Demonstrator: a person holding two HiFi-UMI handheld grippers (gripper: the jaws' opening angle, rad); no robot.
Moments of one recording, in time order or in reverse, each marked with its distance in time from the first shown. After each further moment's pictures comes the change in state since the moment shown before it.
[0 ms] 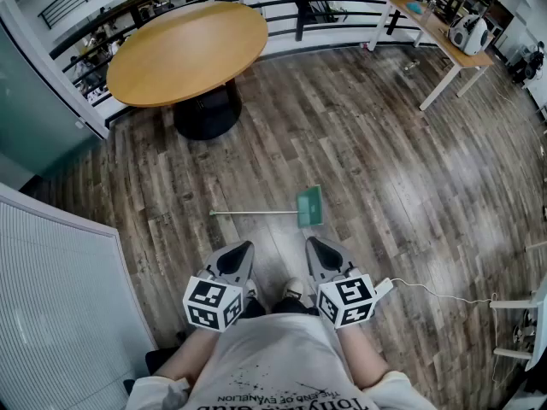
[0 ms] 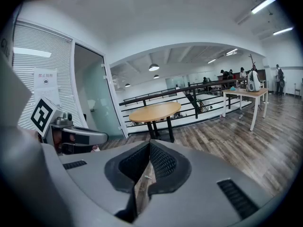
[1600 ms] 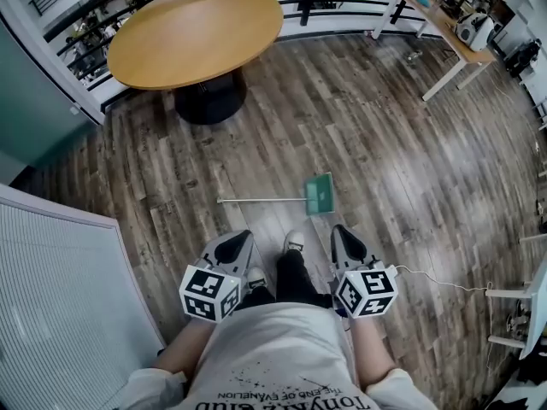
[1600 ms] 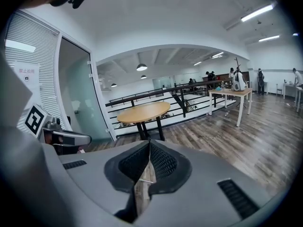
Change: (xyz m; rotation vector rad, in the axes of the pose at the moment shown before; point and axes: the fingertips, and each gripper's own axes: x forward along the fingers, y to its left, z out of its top) left arm -0.037 0.104 0.001 -0.007 0.023 -0.053; right arm 0.046 0.027 0.003 0.070 -0.004 -0.175
